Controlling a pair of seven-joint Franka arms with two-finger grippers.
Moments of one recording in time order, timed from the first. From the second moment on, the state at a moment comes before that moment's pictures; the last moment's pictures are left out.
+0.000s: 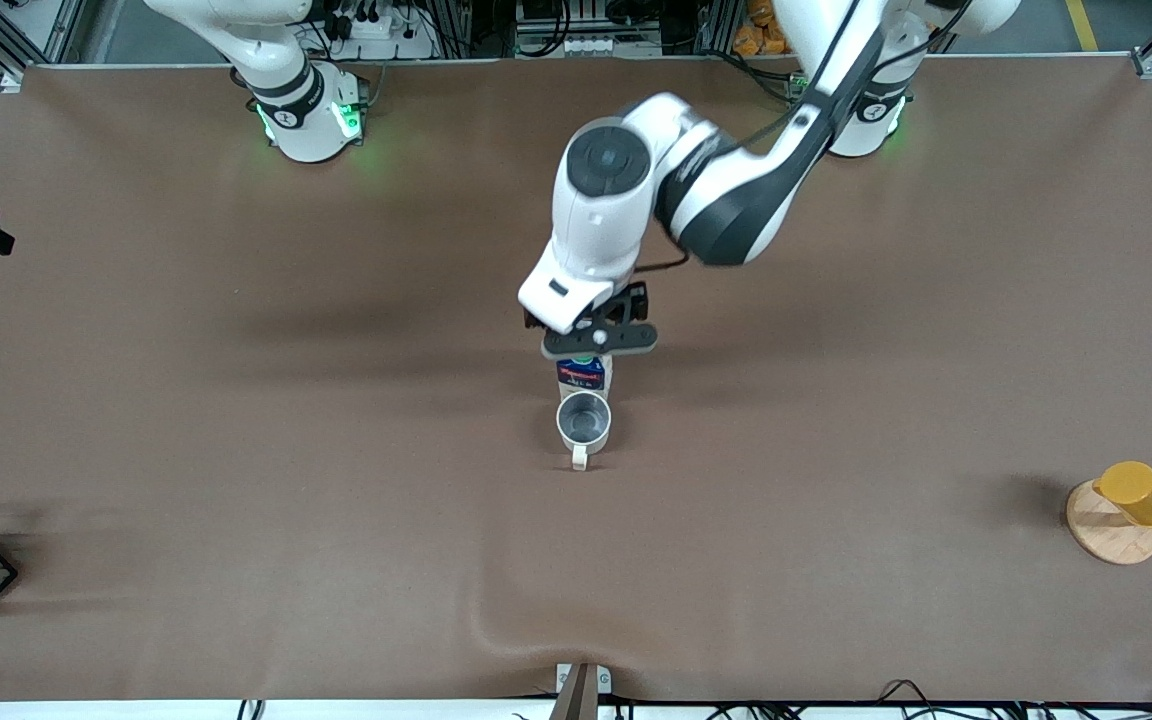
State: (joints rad) left arm -0.66 0.54 -0.13 -1.27 0.03 1.90 -0.90; right arm -0.09 -0.05 -0.09 -1.60 -0.01 1.54 -0.17
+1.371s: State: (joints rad) left arm -0.04 -0.03 -0.11 -1.51 0.04 1.49 -0.18; right arm -0.09 -0.05 -0.09 -1.60 -0.01 1.54 -0.17
